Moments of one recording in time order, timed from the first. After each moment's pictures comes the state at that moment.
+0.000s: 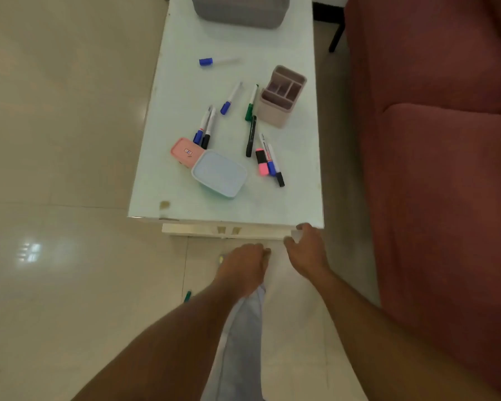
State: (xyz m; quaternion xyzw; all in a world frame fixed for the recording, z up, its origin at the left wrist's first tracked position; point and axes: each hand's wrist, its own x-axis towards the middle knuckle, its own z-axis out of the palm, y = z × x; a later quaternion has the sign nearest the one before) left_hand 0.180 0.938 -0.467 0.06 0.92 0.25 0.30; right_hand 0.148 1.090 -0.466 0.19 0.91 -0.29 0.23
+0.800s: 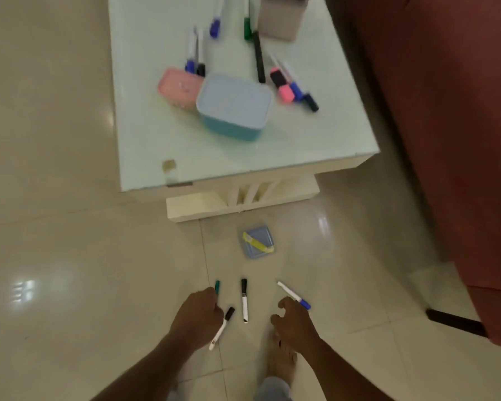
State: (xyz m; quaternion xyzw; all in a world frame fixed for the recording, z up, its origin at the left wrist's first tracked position) left_hand 0.316 0.754 -0.660 -0.06 0.88 0.23 0.42; right_hand 0.374 0.958 -0.686 0.31 0.78 -0.34 0.43
